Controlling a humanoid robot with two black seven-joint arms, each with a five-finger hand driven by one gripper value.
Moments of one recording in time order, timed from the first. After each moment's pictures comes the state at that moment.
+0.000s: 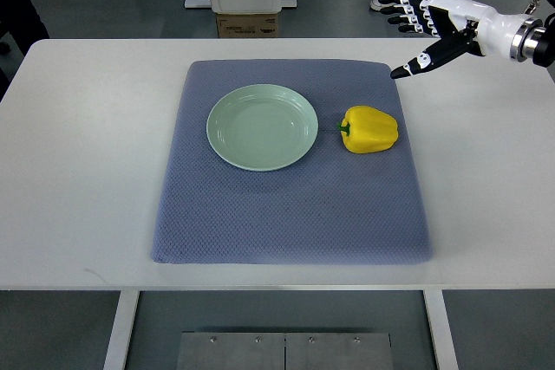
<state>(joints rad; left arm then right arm) -0.02 0.00 -0.18 -0.21 0.04 0.15 0.01 1.36 -0.60 -0.06 0.93 -0.53 0.32 0.29</state>
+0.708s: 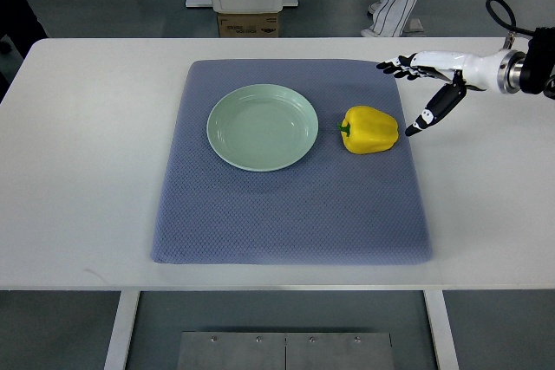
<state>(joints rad) -0.02 0.00 -0.18 -0.21 0.04 0.15 0.01 1.46 -0.53 -0.42 0.95 -0.64 0.22 0.28</state>
